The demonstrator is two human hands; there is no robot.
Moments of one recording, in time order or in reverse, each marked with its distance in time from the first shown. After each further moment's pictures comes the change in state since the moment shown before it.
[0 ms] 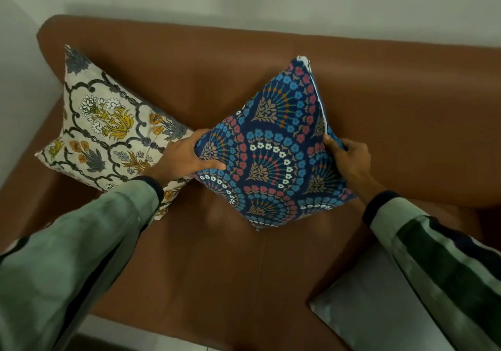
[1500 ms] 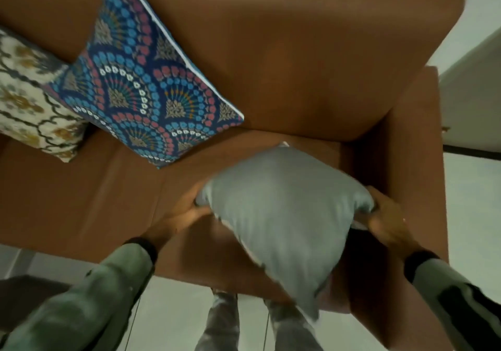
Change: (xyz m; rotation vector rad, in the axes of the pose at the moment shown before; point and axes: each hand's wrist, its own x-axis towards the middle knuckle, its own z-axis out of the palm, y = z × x) left_hand -0.178 0.209 0.319 -0.447 -0.131 -0.031; right_hand -0.138 0.266 -0.368 -0.238 -0.285 0.096
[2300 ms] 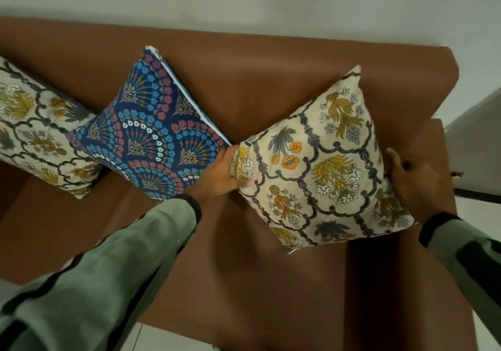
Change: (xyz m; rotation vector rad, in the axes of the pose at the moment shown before) left_hand 0.141 0.105 -0.026 0.416 0.057 0.030; right_hand 0.110 -0.113 -0.077 -0.116 0.471 -0.017
